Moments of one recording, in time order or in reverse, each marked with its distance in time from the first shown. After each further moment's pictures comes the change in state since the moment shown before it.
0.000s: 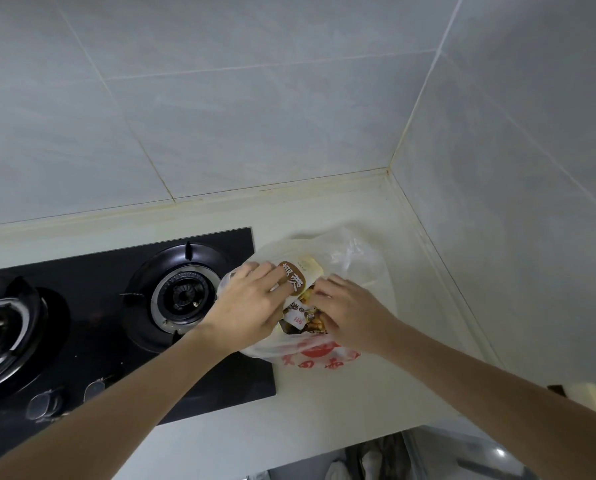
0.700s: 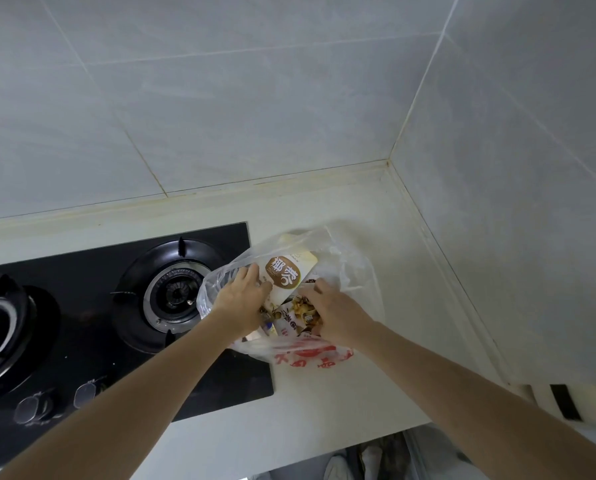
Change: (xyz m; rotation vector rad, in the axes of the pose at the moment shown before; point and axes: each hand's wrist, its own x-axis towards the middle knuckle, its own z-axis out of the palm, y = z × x) left_hand 0.002 -0.018 0.065 -0.021 -0.595 -0.443; right_hand 0.022 0.015 0.065 0.167 -0.248 0.357
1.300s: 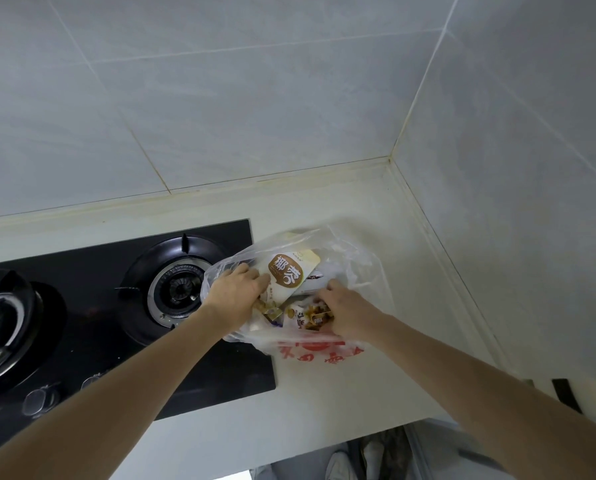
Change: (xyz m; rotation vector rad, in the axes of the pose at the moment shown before) left_hand -0.010 -0.013 -0.012 0.104 0.052 0.085; right_hand -0.010 0.006 -0.013 0.058 -0.108 0.088
